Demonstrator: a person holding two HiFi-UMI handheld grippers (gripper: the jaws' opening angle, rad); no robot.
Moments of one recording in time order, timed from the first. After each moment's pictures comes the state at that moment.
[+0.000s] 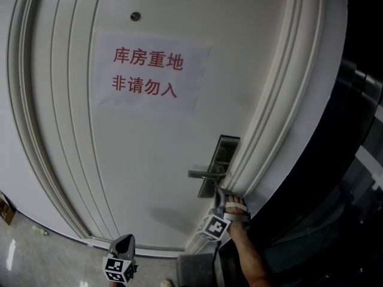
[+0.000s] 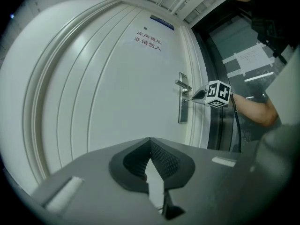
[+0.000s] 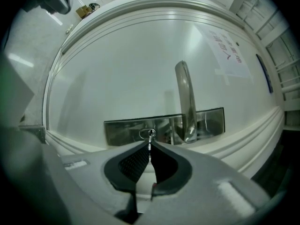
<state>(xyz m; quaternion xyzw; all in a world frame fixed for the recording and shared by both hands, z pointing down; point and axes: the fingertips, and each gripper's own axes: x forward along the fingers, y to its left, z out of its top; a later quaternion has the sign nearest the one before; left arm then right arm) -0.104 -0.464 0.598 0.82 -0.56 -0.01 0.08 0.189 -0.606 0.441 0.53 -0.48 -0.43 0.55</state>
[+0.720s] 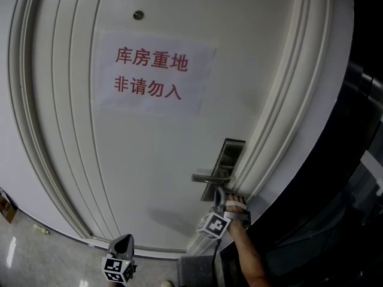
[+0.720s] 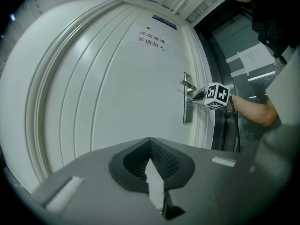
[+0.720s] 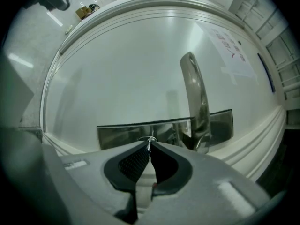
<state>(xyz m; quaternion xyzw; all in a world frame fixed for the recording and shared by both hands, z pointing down) -0.116 -0.474 0.599 0.82 -0.57 -0.02 0.08 0.179 -0.630 0.443 0.53 -0.50 -0.43 0.54</state>
